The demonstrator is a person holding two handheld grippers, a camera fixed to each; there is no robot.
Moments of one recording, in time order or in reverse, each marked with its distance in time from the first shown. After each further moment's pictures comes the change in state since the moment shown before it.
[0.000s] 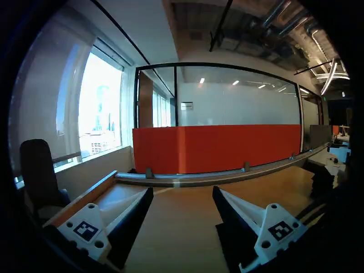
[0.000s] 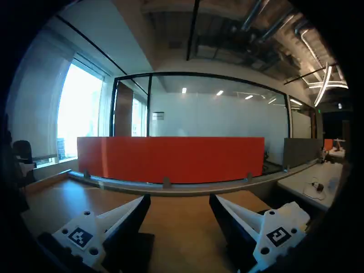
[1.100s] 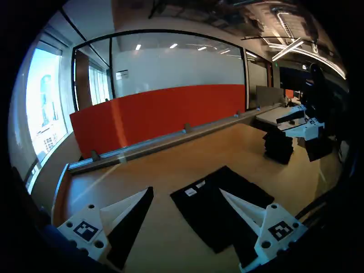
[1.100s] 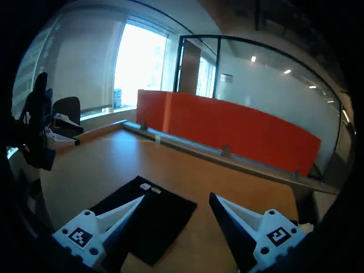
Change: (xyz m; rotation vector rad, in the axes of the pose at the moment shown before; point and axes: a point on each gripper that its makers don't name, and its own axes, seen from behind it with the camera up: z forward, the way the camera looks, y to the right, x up) left arm -0.045 0.099 -0.023 -0.486 -0.304 0.173; right arm -0.047 -0.093 -0.031 0.497 -0.362 -0.221
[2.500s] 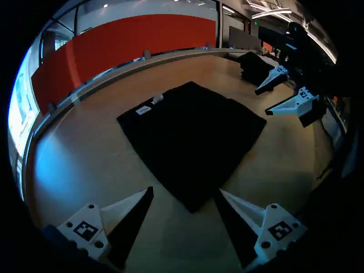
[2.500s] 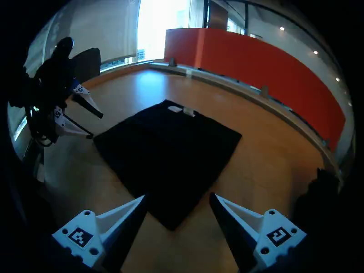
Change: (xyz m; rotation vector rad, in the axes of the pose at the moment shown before) left arm -0.219 0.091 0.054 -0.219 -0.398 0.074; right arm -0.219 -0.069 0.047 0.177 -0.325 -0.059
